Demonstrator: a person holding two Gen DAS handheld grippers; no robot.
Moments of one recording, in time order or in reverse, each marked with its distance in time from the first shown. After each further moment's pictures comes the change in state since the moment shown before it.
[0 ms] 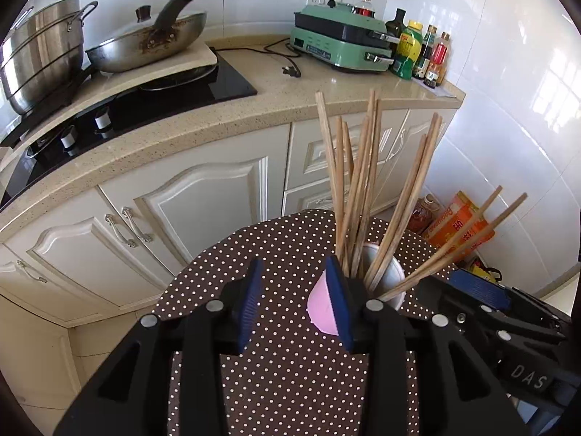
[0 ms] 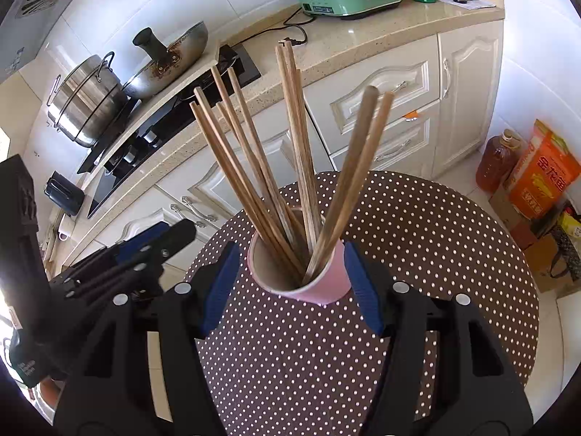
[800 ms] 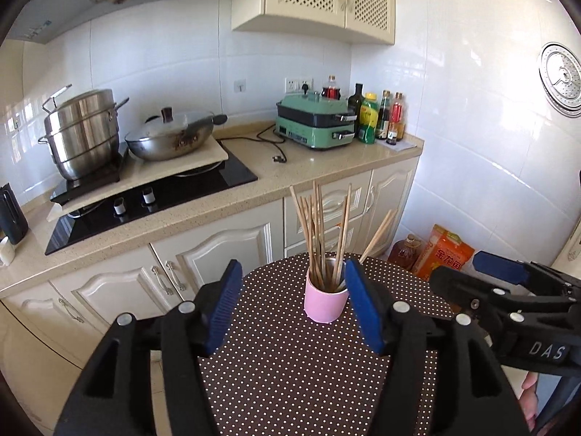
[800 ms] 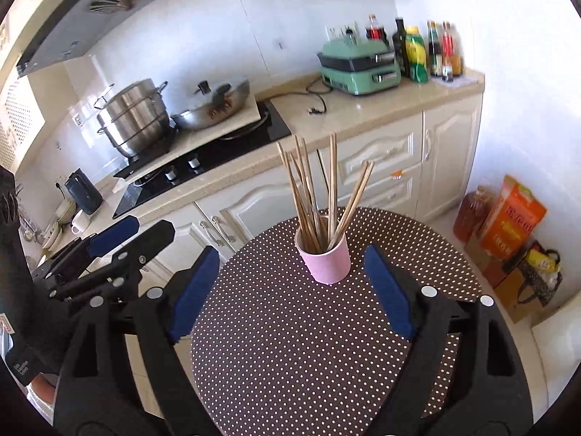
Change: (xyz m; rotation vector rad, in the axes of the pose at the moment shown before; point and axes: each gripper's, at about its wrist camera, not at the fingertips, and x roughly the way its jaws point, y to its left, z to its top) left arm -0.202 -0.015 -0.063 0.114 -0.310 0.008; right arm -0.177 0.071 -0.065 -0.133 -0.247 -0.049
